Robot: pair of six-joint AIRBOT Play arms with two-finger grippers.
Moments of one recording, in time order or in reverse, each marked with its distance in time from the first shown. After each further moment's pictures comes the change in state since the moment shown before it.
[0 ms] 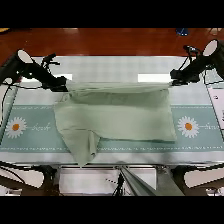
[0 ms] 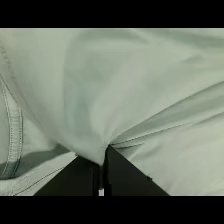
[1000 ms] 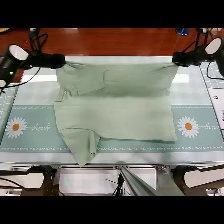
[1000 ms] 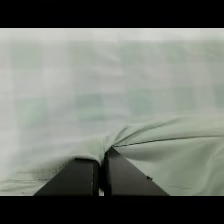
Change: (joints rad) left arm -0.056 0.124 -0.056 -0.091 0.590 0.073; right arm 0.000 0.005 0.000 0.036 -0.494 -0.010
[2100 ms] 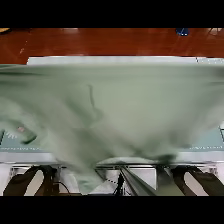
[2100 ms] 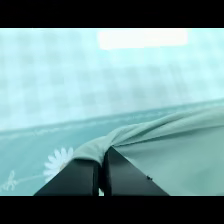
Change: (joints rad) left arm 0.250 0.818 0.299 -0.014 -1.001 -0.231; right arm -0.032 0.768 0.129 -0.183 0.850 -0.047
